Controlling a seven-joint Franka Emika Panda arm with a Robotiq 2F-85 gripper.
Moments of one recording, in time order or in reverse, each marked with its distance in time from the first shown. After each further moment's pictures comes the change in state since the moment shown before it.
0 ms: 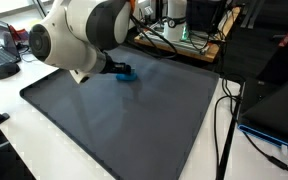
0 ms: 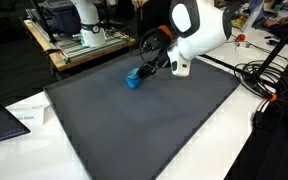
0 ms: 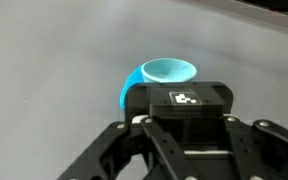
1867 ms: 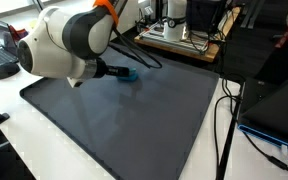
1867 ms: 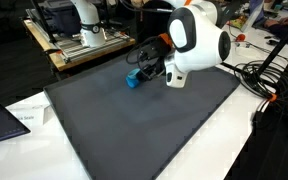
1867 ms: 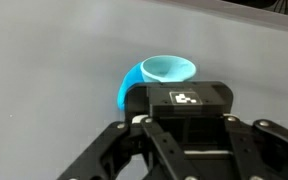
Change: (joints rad) arm -0.045 0.210 0.000 0.328 0.079 -0.201 0.046
